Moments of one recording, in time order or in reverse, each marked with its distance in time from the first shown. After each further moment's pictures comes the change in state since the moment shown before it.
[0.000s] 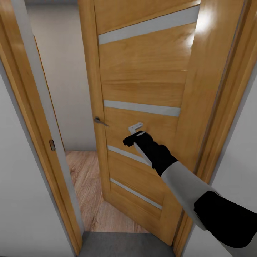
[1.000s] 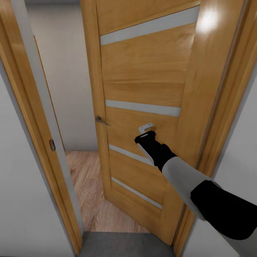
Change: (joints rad) left arm 0.000 0.000 0.000 0.000 0.000 0.000 0.000; right arm -0.073 0.000 0.005 0.259 -0.006 -0.138 -0.214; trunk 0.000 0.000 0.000
